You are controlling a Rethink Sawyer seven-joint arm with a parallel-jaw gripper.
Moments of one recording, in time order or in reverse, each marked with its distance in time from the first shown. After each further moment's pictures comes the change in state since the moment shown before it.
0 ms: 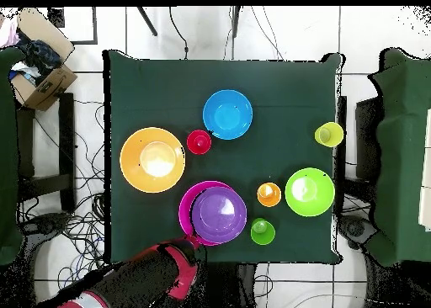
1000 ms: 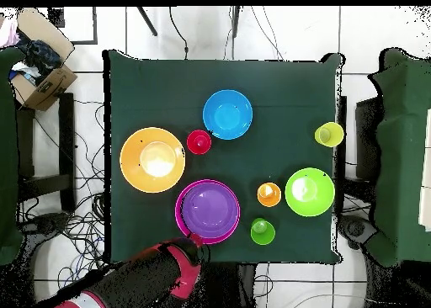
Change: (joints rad) arm 0.007 0.024 -0.040 -0.013 0.003 -0.028 0.000
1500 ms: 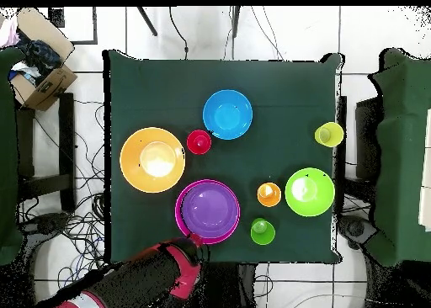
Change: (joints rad) arm 0.003 0.000 -0.001 0.000 0.000 0.000 0.000
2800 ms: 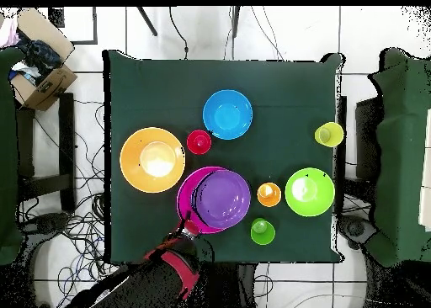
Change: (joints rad) arm -0.018 -0.178 -0.053 0.010 0.000 -0.045 0.000
